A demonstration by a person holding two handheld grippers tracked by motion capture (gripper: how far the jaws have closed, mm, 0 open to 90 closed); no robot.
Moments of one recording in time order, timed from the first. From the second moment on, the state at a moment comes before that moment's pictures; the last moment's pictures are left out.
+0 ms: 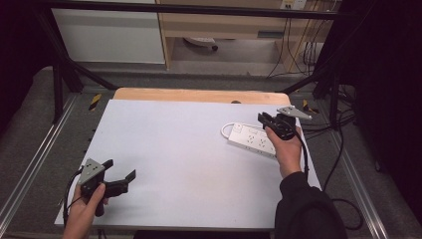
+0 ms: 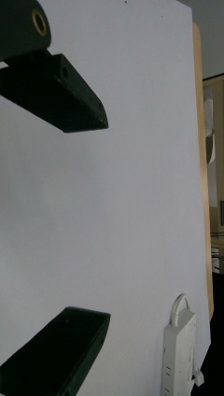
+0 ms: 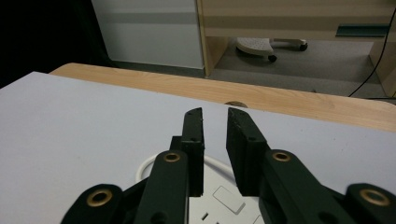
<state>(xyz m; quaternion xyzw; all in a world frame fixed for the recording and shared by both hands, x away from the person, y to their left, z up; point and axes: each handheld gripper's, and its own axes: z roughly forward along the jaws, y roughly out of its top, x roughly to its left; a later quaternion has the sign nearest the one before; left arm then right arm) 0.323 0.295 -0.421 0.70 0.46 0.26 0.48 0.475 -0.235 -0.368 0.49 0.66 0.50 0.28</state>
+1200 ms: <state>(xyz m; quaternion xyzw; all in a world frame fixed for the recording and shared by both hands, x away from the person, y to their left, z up) 0.324 0.297 -0.421 0.70 0.46 0.27 0.47 0.519 -0.198 -0.392 0.49 0.70 0.46 0.25</state>
